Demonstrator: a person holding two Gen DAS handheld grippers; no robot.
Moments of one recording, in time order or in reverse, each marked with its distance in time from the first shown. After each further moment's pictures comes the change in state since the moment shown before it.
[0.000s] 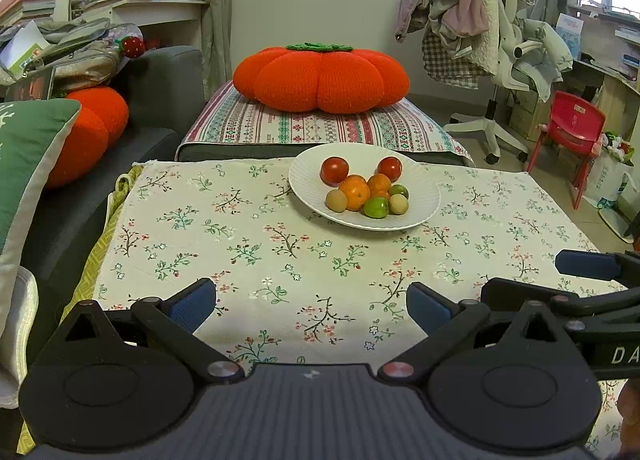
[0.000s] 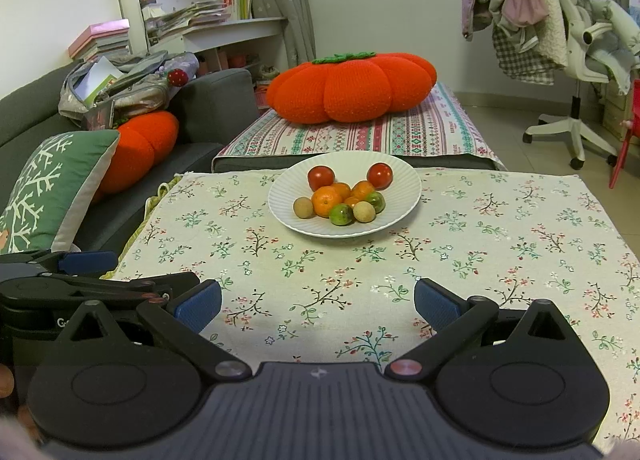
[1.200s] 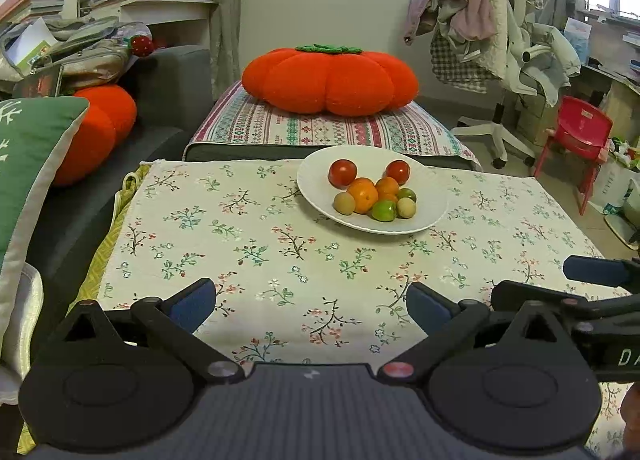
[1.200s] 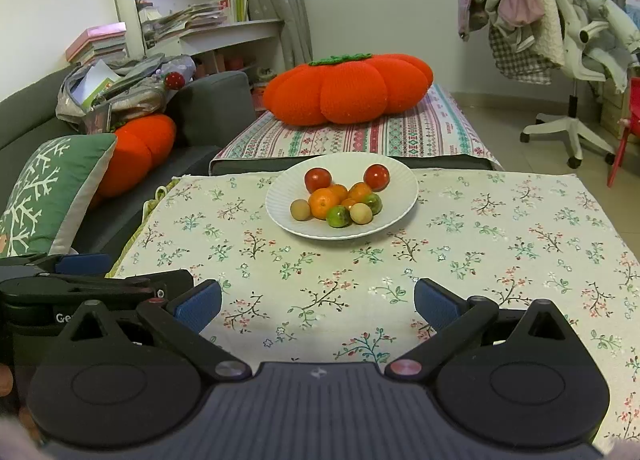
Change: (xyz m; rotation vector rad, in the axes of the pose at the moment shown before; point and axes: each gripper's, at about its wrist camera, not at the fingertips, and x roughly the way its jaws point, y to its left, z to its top) left arm -0.001 0.003 0.001 -0.015 -0.003 0.018; right arm -0.001 -0.003 0.001 0.006 -0.002 -0.001
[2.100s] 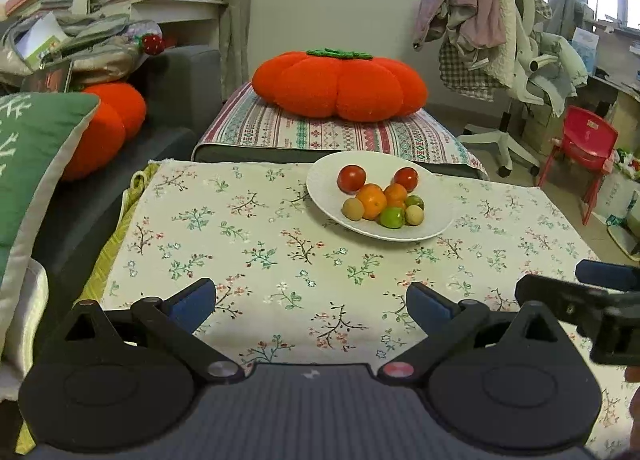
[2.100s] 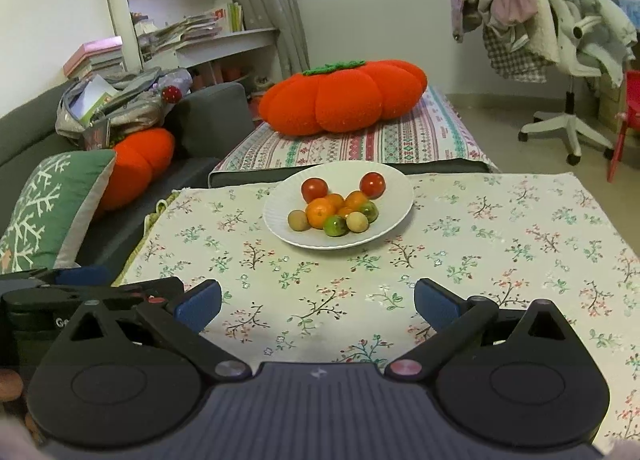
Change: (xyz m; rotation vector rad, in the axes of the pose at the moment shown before) left arm 0.000 0.007 0.002 -0.033 -0.011 0.007; right arm -0.003 -0.006 0.002 0.027 -0.023 0.008
